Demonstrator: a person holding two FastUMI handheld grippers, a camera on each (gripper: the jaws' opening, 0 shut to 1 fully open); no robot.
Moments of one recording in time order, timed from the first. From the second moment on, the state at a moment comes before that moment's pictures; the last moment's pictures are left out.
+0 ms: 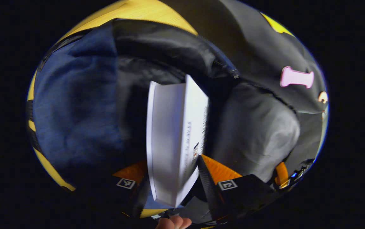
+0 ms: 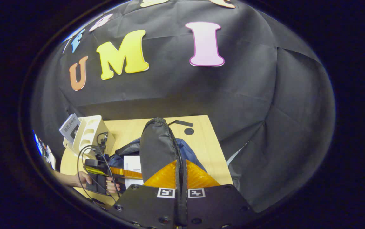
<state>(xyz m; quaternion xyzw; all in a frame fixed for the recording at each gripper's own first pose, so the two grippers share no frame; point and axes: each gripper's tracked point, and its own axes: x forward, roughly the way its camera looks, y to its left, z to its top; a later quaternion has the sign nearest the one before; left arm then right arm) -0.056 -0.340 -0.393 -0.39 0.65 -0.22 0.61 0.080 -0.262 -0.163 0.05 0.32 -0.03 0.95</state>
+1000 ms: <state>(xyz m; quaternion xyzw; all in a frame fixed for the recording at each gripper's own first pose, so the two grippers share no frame) -0.030 -0.141 -0.239 0.03 0.54 -0.14 0.83 0.071 -0.231 -0.159 0.02 0.31 -0.04 0.95</state>
